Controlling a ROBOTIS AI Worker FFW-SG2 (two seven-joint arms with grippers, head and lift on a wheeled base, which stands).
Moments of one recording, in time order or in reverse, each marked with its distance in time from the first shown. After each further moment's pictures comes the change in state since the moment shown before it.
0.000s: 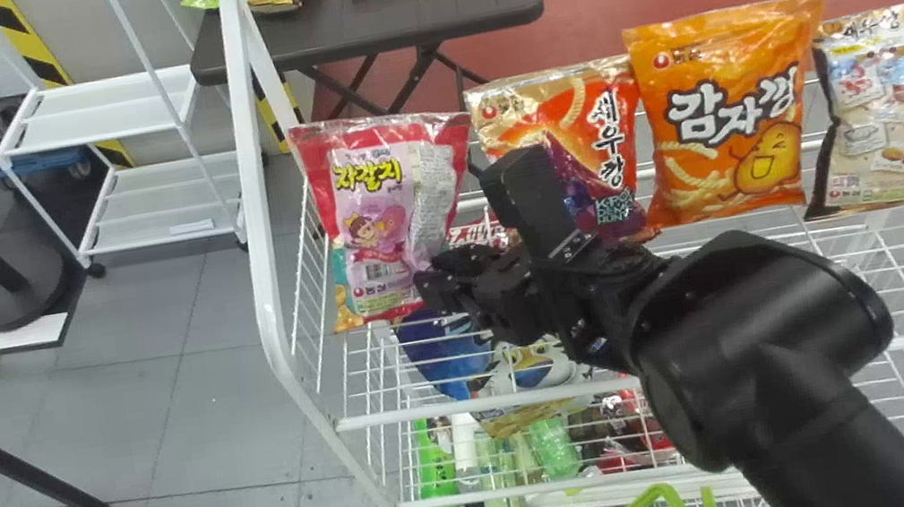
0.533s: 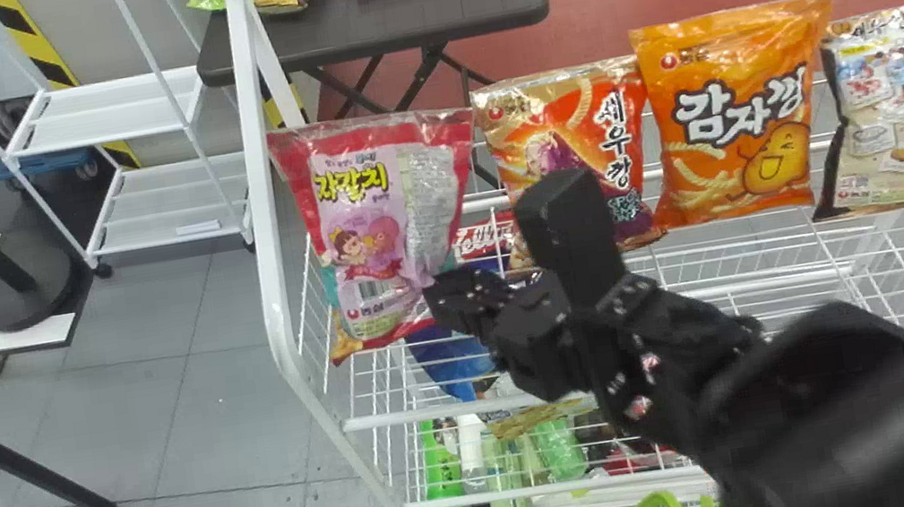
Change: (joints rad) left arm 0.023 0.015 0.010 -0.037 -0.001 0.012 0.014; right arm 0.329 -0.007 -0.034 -0.503 0.123 0.111 0.001
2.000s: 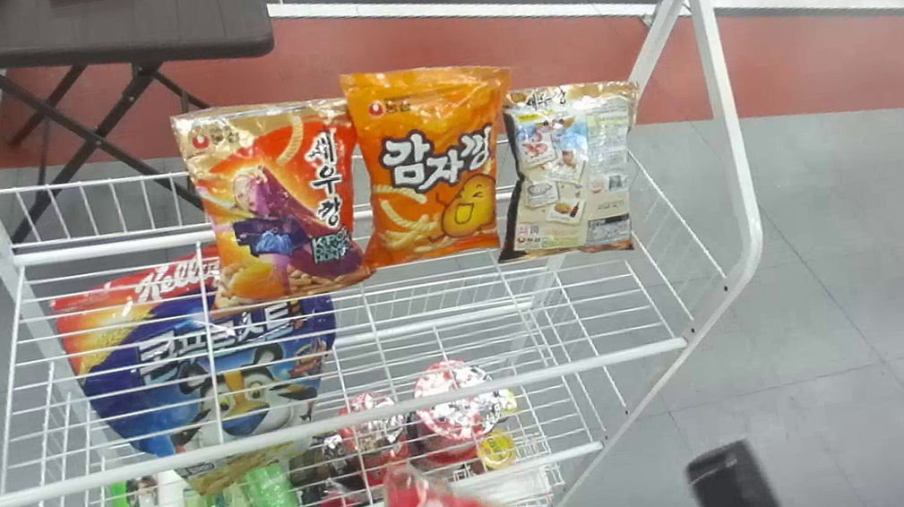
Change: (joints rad) left arm 0.071 -0.011 0.034 -0.088 0.025 -0.015 0.051; right arm 0.611 -0.189 -0.613 -0.558 -0.278 0.806 0.382
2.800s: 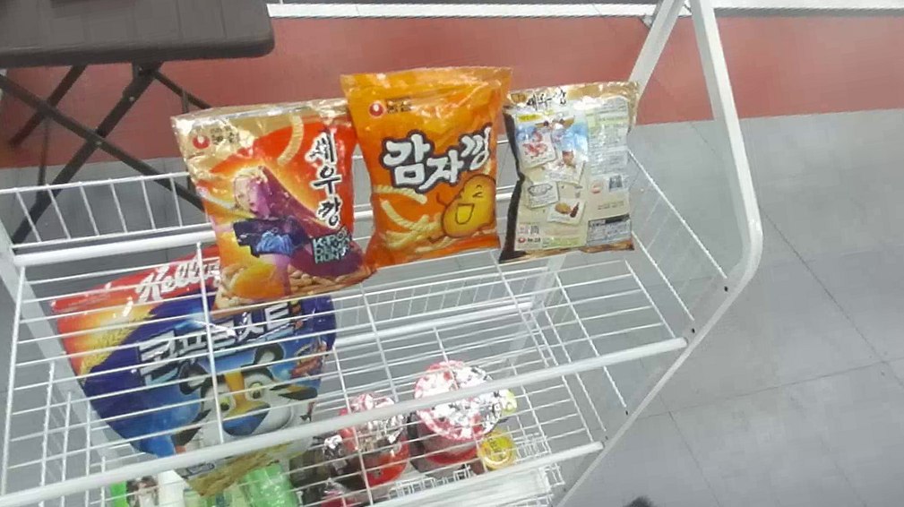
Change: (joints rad) left arm -0.006 -0.002 -0.007 0.001 -0.002 -0.001 0.015; right arm -0.036 -0.084 0.199 0.049 0.213 0.000 -0.056
